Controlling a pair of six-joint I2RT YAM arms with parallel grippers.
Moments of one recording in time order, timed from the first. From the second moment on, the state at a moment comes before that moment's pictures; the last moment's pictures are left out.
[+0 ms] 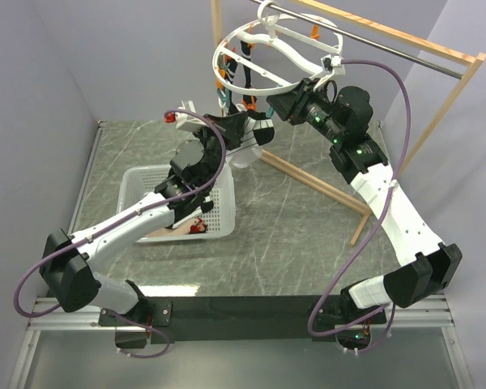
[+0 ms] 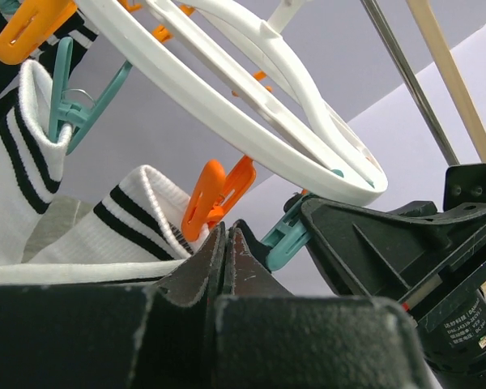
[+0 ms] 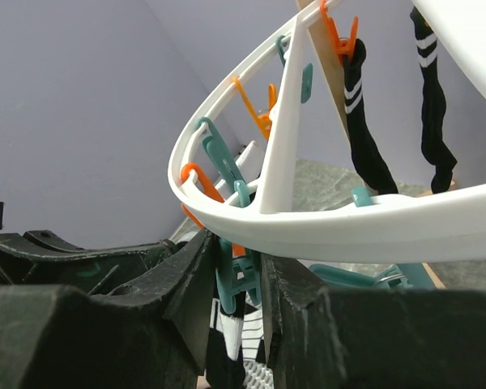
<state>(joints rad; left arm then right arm) -0.81 1.40 1.20 0.50 -0.49 -0.81 0.38 1.40 1.52 -0.04 -0.30 0.49</state>
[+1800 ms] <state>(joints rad) -0.81 1.44 1.22 0.46 -0.47 -0.88 0.34 1.30 1.53 -0.26 -0.29 0.49</state>
